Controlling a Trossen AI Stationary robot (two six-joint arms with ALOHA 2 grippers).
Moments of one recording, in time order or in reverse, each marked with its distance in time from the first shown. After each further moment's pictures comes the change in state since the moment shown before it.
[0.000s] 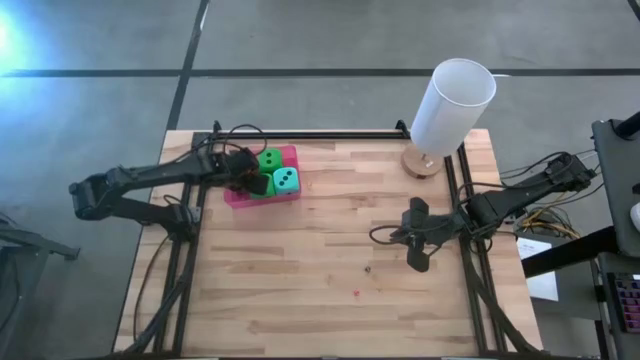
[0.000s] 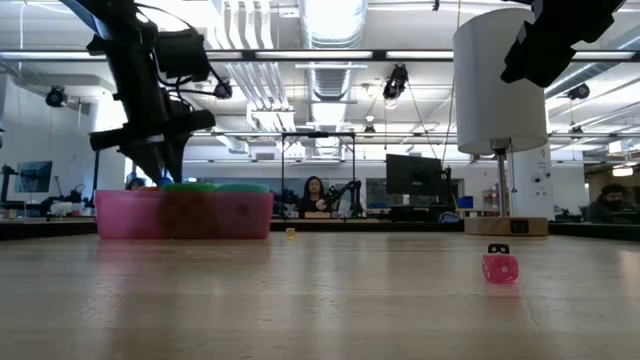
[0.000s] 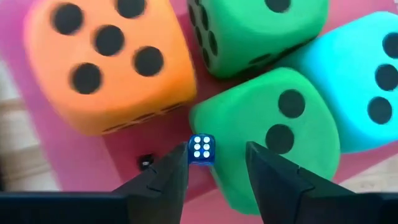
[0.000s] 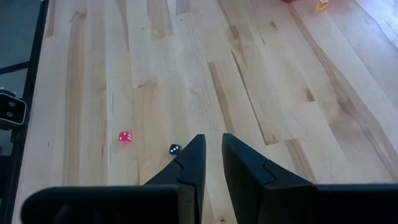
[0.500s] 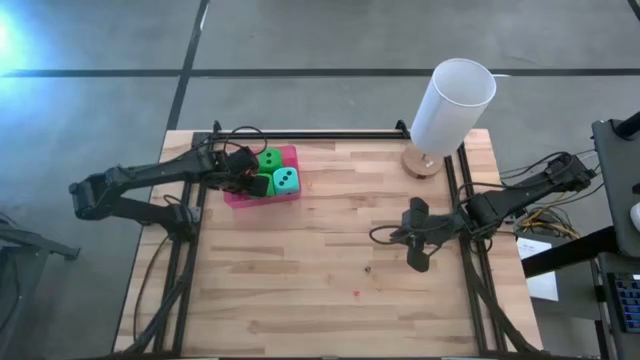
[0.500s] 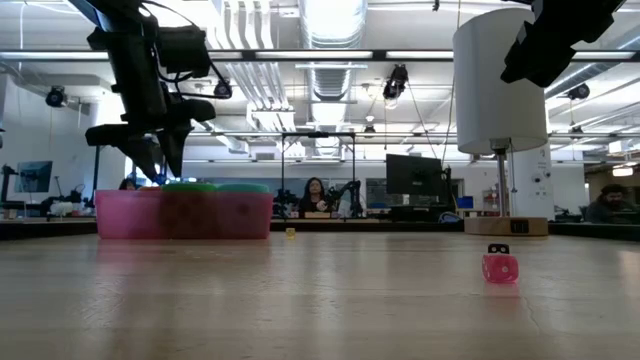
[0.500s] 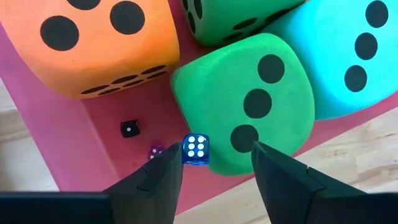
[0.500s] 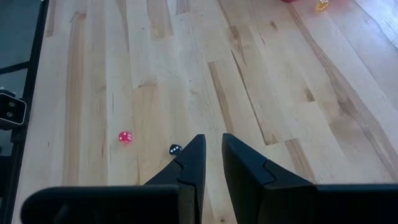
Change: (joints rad) left arm -0.004 0.001 0.043 -0.078 0.120 -0.049; right arm 0.000 0.000 0.000 0.000 0.000 0.000
